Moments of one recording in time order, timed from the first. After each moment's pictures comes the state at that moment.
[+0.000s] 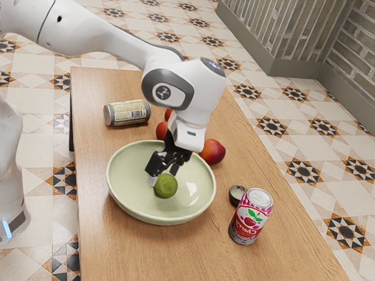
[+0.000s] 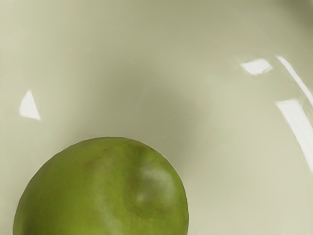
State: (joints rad) arm -0.10 -0.25 -0.22 -2.15 -0.17 1.75 0.72
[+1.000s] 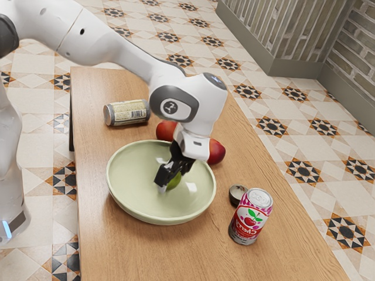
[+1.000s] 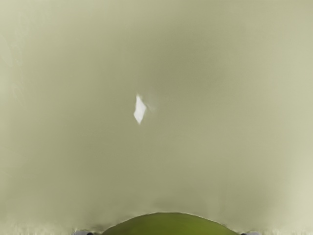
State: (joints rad) arm -0.07 -0.16 -0.19 -2.18 -0.16 1.87 0.70
